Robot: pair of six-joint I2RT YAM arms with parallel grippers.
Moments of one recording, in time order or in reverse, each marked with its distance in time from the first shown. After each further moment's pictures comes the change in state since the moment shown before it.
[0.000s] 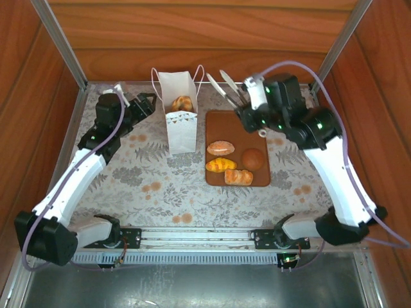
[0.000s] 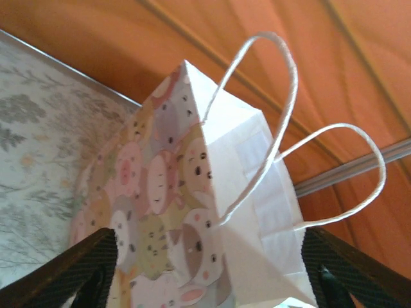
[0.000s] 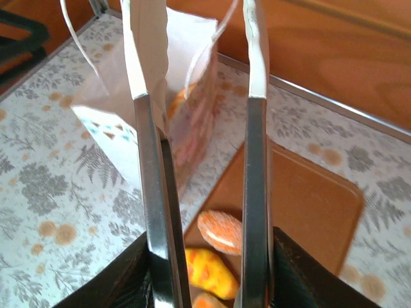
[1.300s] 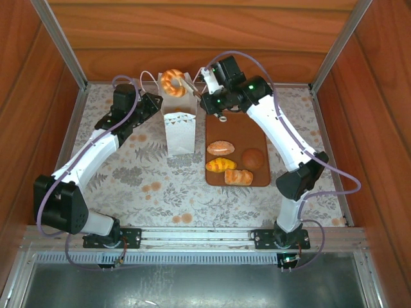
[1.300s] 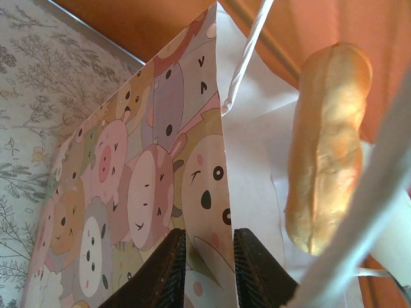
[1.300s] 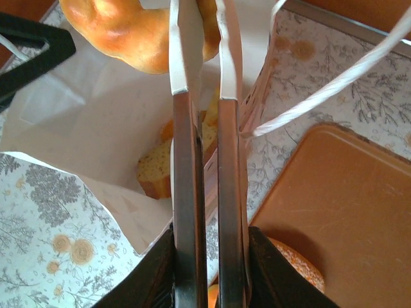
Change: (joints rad) left arm -0.013 0.288 0.134 0.031 0.098 -0.082; right arm 0.015 0.588 0.369 0.044 -0.190 0.053
